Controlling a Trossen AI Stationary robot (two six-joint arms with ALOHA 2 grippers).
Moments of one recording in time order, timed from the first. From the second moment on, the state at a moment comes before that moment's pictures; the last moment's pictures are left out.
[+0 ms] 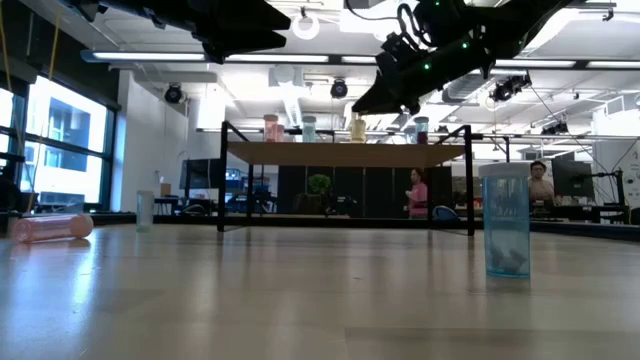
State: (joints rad) left arm -0.07 1.21 0.62 0.43 -0.43 0.04; right arm -0.43 1.41 0.84 0.27 0.02 -0.04
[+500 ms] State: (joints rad) left arm -0.07 1.21 0.62 0.43 -0.43 0.04; right arm -0.44 1.41 0.84 0.23 0.02 -0.06
